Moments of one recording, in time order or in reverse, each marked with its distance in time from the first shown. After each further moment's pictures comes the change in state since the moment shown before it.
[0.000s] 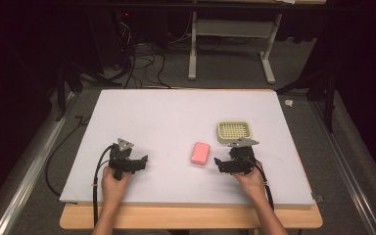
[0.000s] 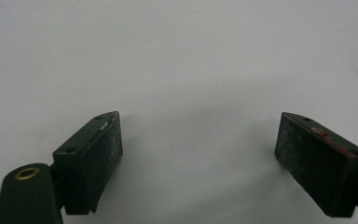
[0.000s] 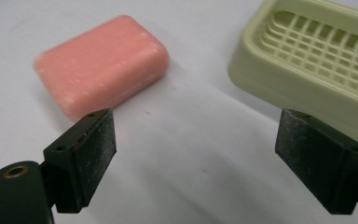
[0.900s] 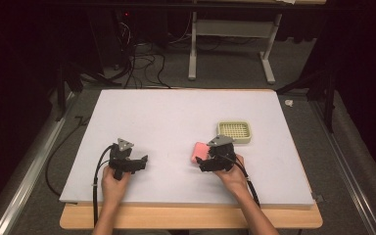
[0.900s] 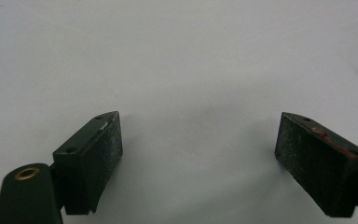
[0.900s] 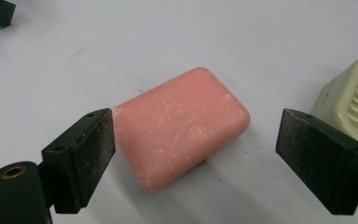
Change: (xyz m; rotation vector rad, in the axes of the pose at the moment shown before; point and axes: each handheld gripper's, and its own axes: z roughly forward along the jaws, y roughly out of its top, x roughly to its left) left arm 0.000 0.000 0.000 0.000 0.000 -0.001; right arm 0.042 0.029 0.024 -0.028 0.039 -0.106
